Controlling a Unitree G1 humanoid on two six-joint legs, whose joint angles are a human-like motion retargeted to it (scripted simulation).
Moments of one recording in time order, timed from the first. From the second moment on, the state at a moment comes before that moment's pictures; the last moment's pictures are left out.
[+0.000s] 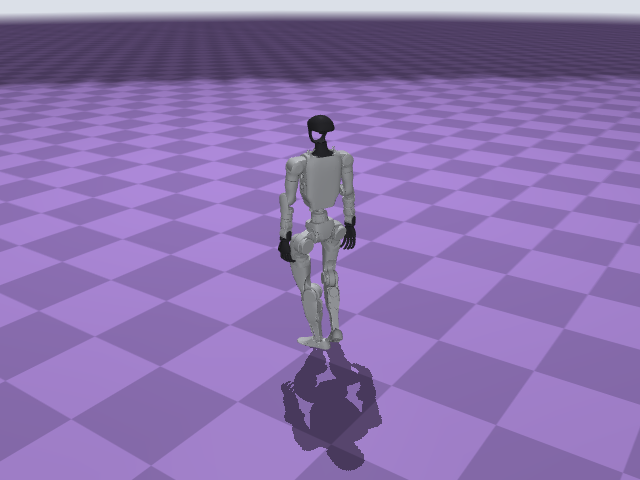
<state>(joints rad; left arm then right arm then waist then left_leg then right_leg) -0.06 0.12 0.29 1.69 -0.02 0.01 -0.05 -0.01 -0.17 0.04 1.52 -0.43 0.04 0.24 -0.18 0.06 -0.09 0.01 0.00 0.43 0.01 -0.05 0.05 -0.16 -0.04 -0.42 0.61 0.21 0.21</state>
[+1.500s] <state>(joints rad) -0.52 0.07 0.14 1.14 -0.10 -0.08 -0.12 0.27 -0.32 -0.20 1.70 -0.26 0.13 0.05 -0.41 0.25 0.05 -0.15 0.17 0.25 0.08 -0.07 0.09 -0.88 -0.07 -0.52 1.55 0.13 0.23</state>
